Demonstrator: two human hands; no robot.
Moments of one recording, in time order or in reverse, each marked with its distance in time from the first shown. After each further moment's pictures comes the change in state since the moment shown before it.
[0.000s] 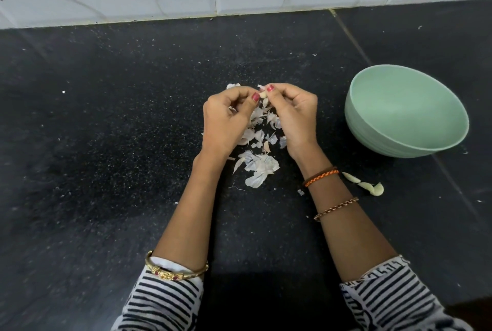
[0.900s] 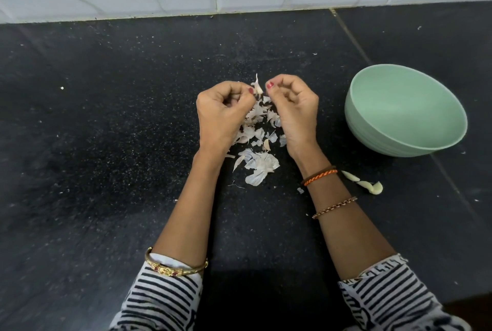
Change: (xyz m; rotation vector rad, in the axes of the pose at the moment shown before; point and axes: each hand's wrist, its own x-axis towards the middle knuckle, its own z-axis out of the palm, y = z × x) left_hand 0.001 0.004 0.000 -0.151 0.143 -0.033; right_hand -0.001 -0.001 -0.001 0.038 -0.015 -0.027
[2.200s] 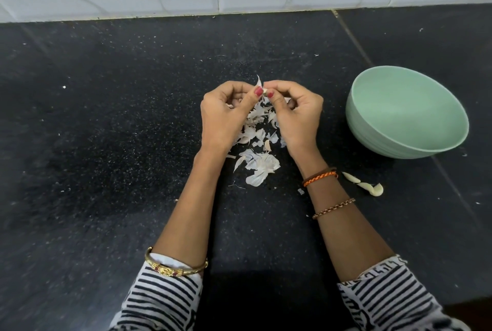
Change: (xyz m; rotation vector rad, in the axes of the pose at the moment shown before) left_hand 0.000 0.000 -0.002 0.048 -0.082 -0.095; right_hand 0.003 0.014 -0.001 -0.215 0.059 -0.289
